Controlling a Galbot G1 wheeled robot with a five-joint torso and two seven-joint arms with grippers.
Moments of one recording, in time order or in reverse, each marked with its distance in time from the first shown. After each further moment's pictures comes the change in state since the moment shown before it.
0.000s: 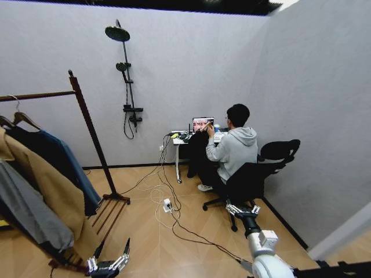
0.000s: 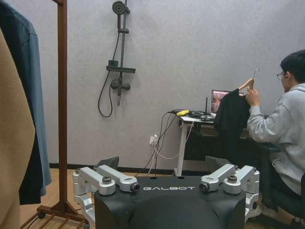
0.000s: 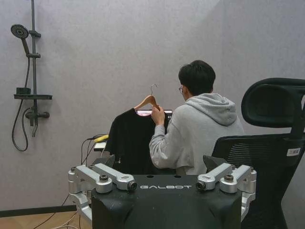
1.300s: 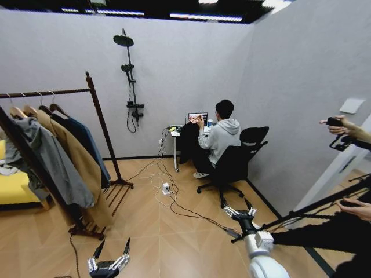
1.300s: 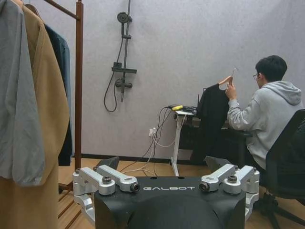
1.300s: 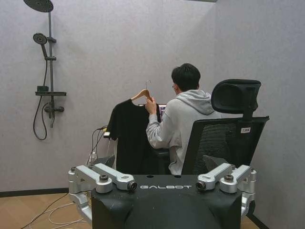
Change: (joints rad) left arm 0.000 0.000 0.000 0.000 0.000 0.000 0.000; right arm 0.003 0.010 -0.023 -0.026 -0.010 0.015 -0.007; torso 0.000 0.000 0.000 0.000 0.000
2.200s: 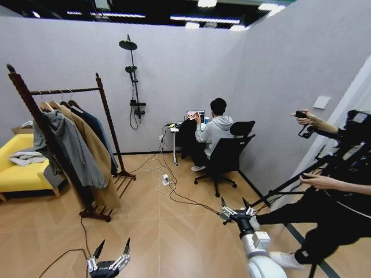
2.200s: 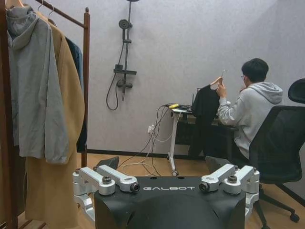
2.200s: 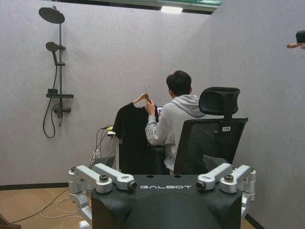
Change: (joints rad) left arm 0.000 0.000 0.000 0.000 0.000 0.000 0.000; right arm 0.008 0.015 -0.015 -0.004 -0.034 0.012 -0.004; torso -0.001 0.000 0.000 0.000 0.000
